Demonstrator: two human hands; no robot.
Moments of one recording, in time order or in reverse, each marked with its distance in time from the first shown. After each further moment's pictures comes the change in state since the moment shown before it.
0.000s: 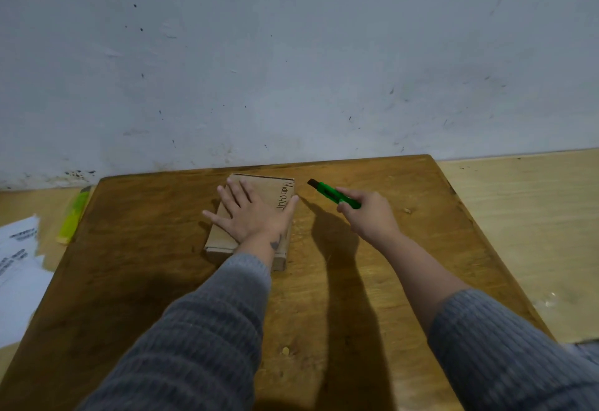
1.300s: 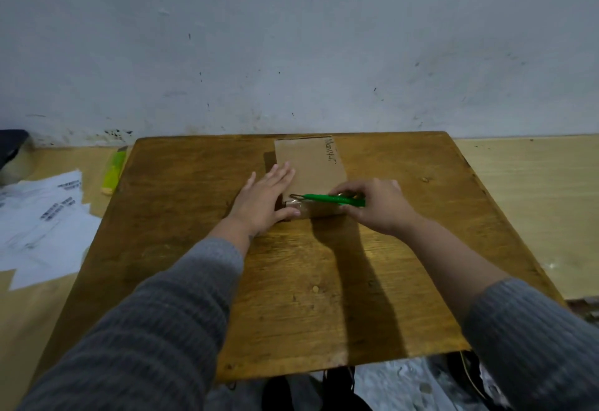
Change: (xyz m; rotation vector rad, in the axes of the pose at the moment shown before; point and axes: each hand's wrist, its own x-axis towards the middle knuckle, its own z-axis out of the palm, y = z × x) left_hand -0.021 -0.098 -0.008 0.055 -0.061 0.758; right_hand -0.079 -0.028 0.010 -0.405 -0.171 -0.340
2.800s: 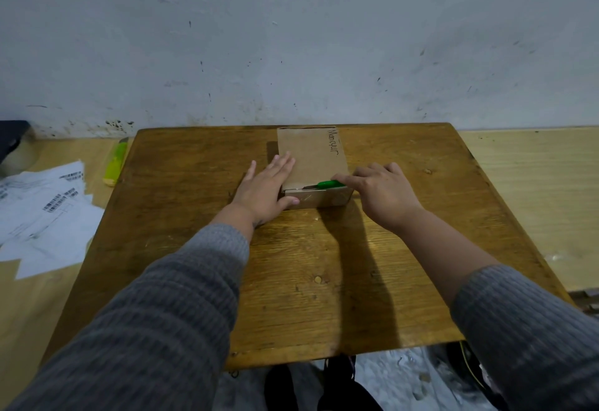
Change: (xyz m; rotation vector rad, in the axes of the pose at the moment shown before) left_hand 0.000 -0.001 -0.002 0.011 -0.040 -0.012; right_hand 0.005 0.013 0.013 -0.469 0.107 -0.169
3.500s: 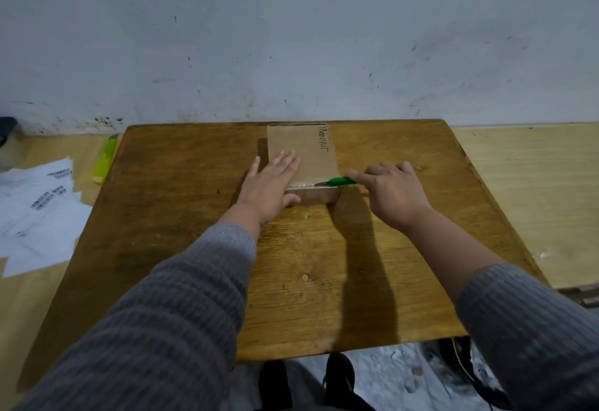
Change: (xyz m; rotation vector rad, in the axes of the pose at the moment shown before) left_hand 0.012 0.028 0.005 0.116 0.029 -0.002; right_hand -0.012 0.033 0.008 -0.046 0.030 0.041
